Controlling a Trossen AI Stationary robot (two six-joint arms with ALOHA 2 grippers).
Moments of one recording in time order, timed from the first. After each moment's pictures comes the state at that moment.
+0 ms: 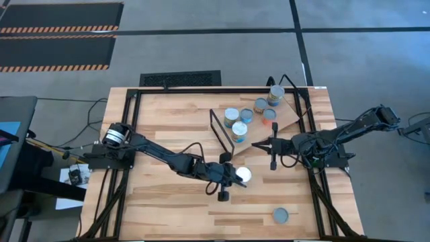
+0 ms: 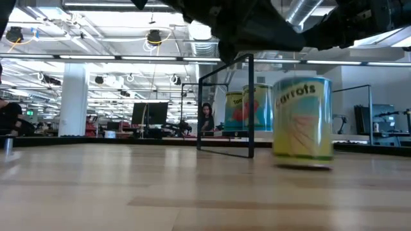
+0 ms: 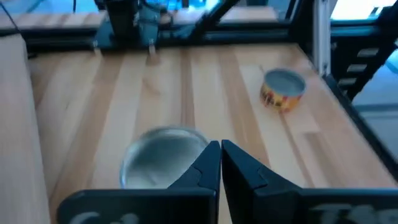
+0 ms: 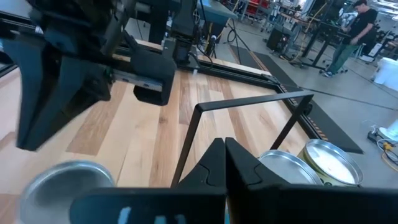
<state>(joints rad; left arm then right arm) -0.30 1.95 1.31 0.17 -0.18 -0.11 0.28 0.82 0.38 0.24 0.42 -0.17</state>
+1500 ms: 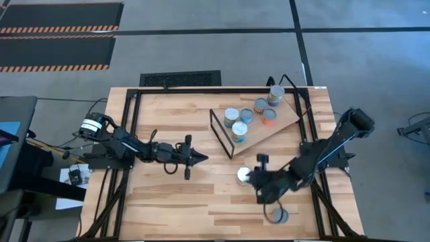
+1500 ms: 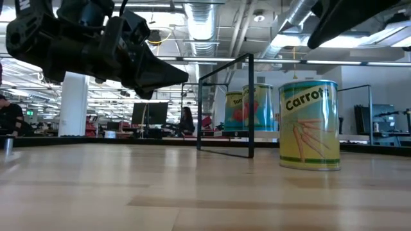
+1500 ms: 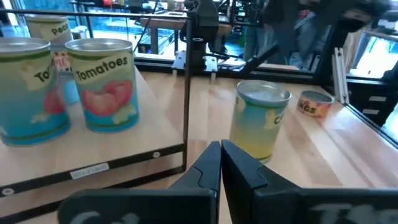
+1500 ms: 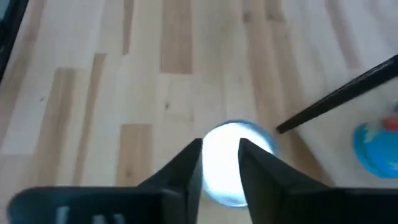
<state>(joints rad) -0.17 1.65 0.39 1.13 -0.19 -0.11 0.61 1.47 1.05 -0.56 0.52 0.46</state>
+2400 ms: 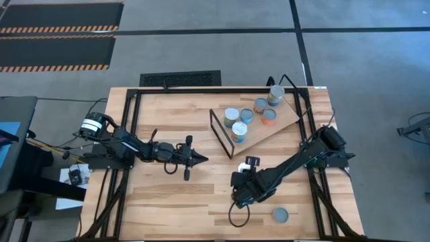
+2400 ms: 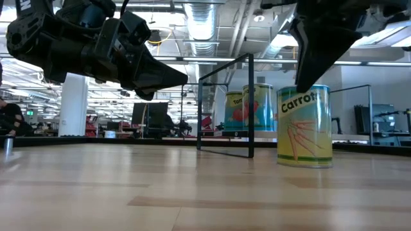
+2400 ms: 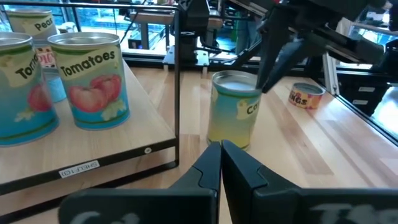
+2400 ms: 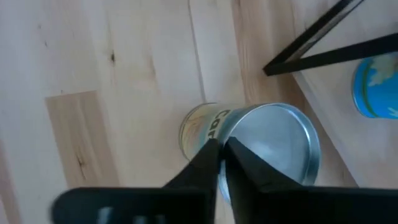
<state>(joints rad) -0.17 1.65 0.39 1.11 -0.14 -0.10 0.52 1.91 1.49 -1.10 0.41 0.66</state>
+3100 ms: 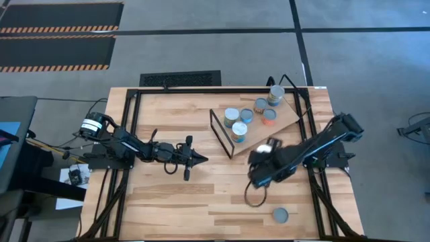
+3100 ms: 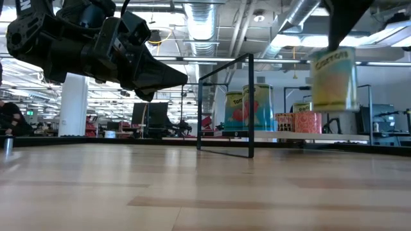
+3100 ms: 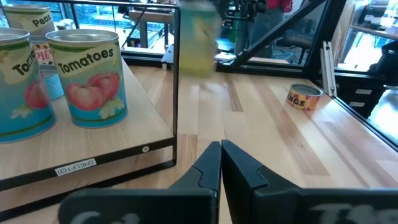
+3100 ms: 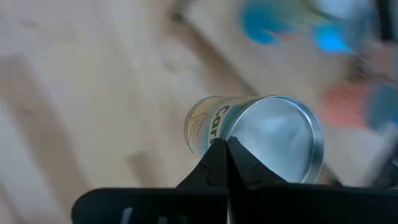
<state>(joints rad) -0.17 1.65 0.39 1.11 -0.14 -0.12 0.46 1.64 1.49 -1.46 0.41 0.78</state>
